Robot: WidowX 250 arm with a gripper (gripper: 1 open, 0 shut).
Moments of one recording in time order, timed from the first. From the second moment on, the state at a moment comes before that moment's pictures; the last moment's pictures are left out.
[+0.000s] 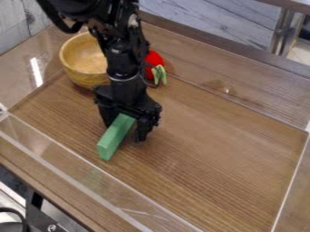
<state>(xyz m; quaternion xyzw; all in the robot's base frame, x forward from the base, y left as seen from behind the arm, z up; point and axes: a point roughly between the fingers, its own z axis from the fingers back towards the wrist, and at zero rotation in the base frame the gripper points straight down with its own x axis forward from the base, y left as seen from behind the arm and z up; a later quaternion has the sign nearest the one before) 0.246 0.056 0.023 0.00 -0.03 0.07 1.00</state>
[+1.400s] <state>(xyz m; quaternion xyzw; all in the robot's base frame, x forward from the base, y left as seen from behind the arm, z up) 0.250 0.064 0.038 -0.02 -0.03 0.14 0.99</state>
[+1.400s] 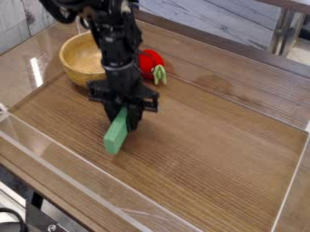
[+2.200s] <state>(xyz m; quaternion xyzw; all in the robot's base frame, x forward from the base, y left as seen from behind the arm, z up) 0.258 0.092 0.118 -0.06 -0.08 0.18 0.98</state>
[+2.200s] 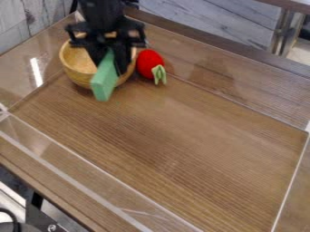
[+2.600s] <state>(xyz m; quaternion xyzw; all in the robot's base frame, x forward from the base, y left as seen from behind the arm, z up) 0.258 0.104 0.132 -0.08 -0.10 0.21 0.97</state>
